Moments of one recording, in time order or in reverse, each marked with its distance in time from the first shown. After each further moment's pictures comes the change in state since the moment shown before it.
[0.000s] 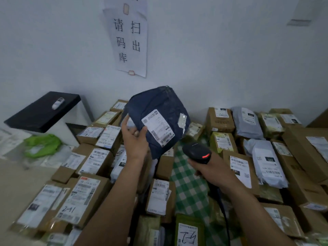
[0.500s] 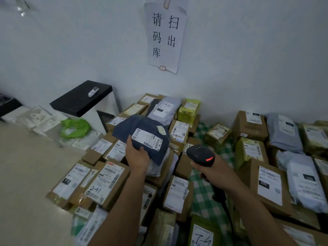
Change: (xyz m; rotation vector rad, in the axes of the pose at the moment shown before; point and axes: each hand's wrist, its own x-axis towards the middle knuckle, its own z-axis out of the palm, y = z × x) left_hand -0.008 -0.044 -0.084 0.452 0.282 -0.170; right_hand 0.030 0.002 0.050 -0.112 -0.192 -0.007
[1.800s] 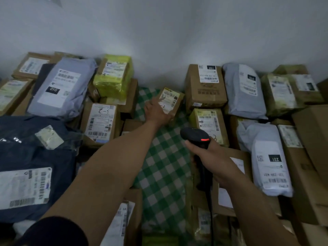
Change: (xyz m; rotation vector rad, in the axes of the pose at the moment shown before) left_hand 0.038 -0.029 0.437 0.626 -0.837 0.207; right_hand 0.114 0.122 -0.138 0.365 0.213 0.400
